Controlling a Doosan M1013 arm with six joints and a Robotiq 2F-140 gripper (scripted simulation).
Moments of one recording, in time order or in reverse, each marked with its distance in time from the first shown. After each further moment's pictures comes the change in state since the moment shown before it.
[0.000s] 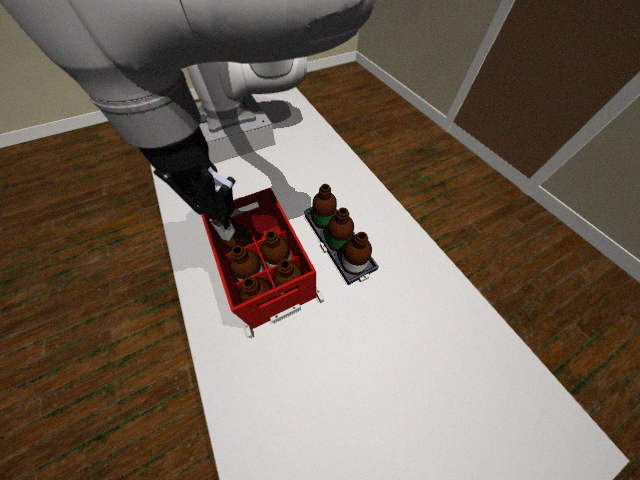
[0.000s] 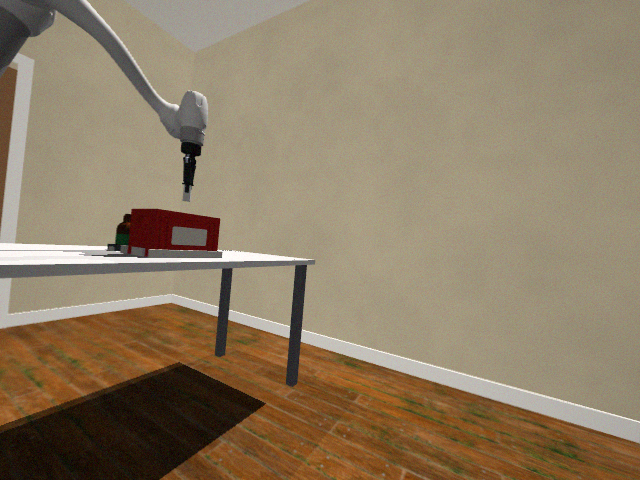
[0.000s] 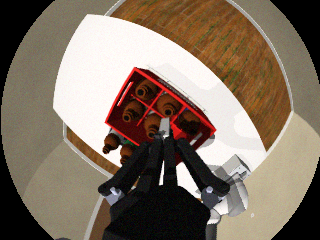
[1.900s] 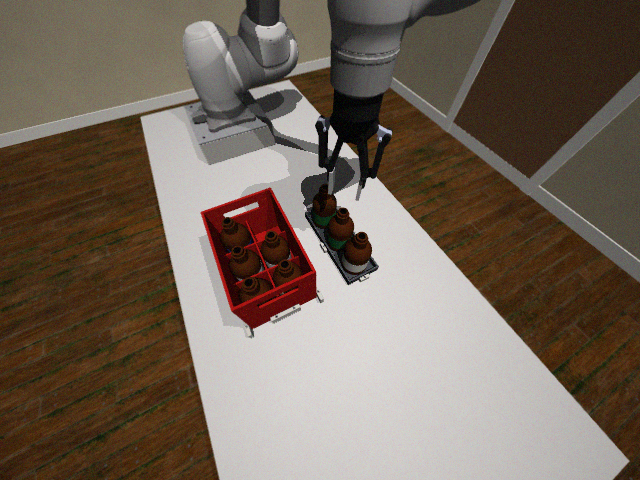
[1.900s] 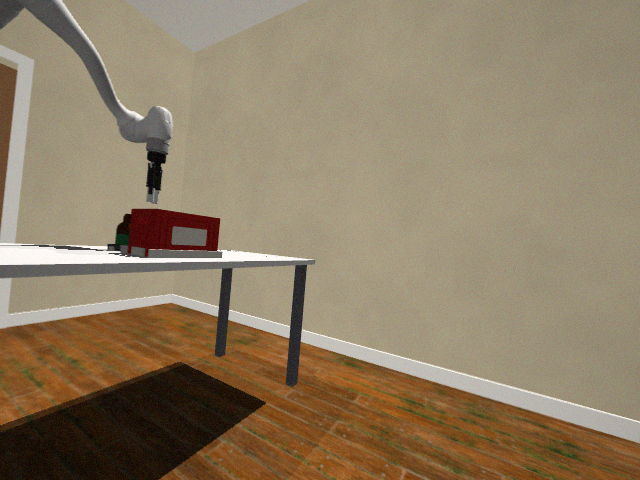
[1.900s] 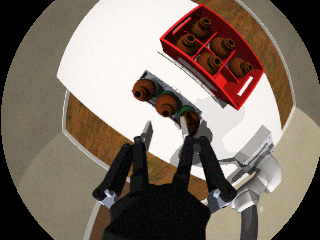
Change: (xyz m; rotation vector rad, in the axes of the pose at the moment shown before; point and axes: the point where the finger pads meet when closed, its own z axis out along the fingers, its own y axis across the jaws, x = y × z) arm -0.187 -0.197 0.006 -0.005 -0.004 -0.018
